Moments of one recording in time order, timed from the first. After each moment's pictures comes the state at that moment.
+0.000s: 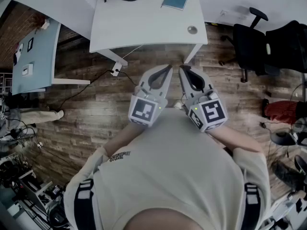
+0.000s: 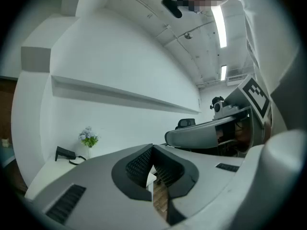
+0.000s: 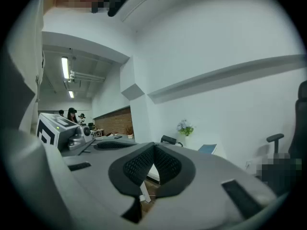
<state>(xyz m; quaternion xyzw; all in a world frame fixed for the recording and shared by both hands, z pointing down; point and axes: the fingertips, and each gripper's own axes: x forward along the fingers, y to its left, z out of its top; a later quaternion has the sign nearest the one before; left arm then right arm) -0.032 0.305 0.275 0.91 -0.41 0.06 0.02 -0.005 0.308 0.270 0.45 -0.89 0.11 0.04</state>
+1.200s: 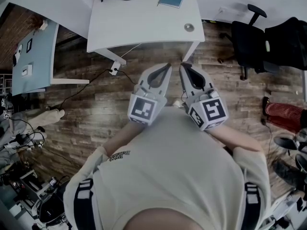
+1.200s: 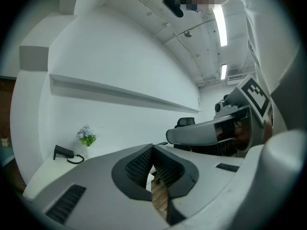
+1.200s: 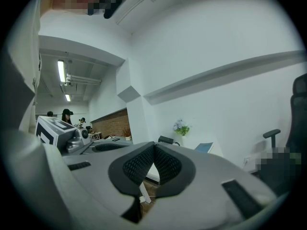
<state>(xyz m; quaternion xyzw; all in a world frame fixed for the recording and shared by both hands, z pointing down) -0.012 0.304 0.278 0.91 -0.41 0.07 0.02 0.020 0.305 0.271 0.46 -0.88 0.13 0.02</state>
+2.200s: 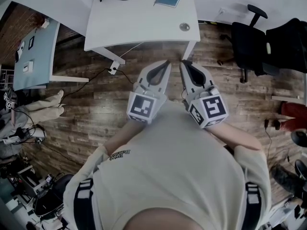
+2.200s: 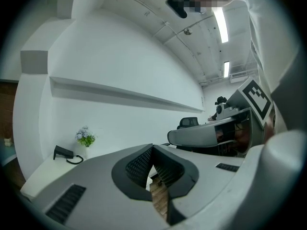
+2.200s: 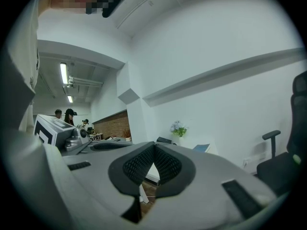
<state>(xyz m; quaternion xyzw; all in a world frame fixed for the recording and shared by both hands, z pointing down) 0.027 0.303 0.285 0.90 -0.43 0.06 0.02 0.064 0.303 0.279 0.45 -0.88 0.12 0.01</state>
